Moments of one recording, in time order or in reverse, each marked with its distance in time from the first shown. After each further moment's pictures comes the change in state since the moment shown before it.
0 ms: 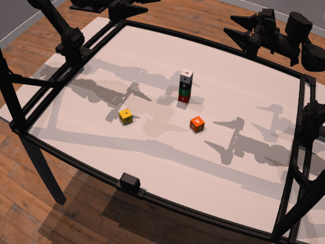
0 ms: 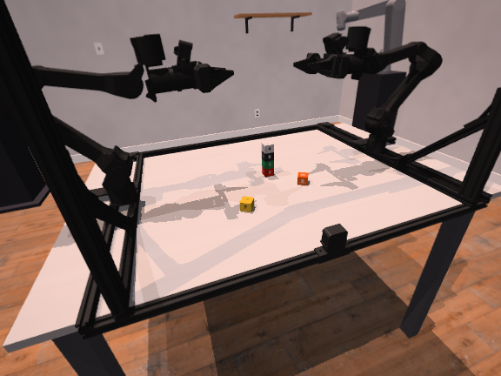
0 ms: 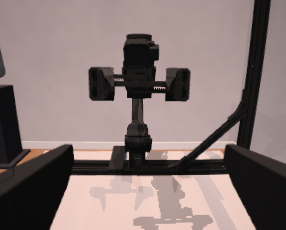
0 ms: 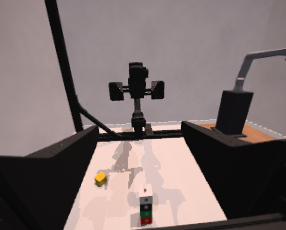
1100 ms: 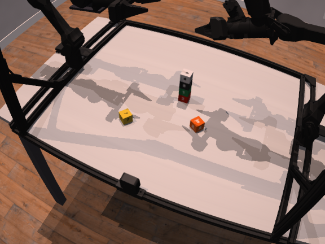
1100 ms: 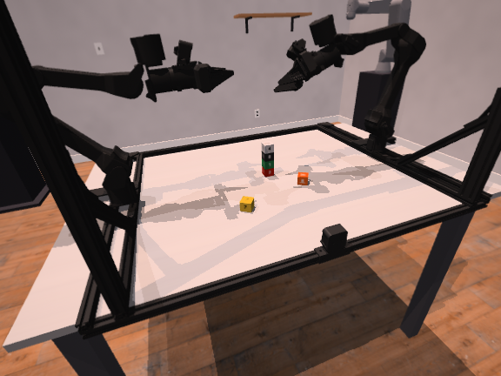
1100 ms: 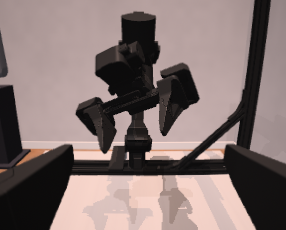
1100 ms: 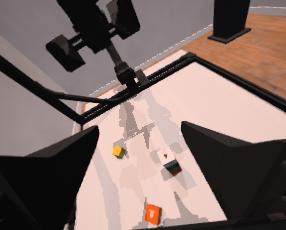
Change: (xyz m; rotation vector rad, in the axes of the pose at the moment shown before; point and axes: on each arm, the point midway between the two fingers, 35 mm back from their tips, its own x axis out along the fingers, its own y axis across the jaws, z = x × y) left arm 0.000 0.000 0.000 0.000 0.000 0.000; right arm 0.072 -0.010 -0.045 0.449 0.457 -0.160
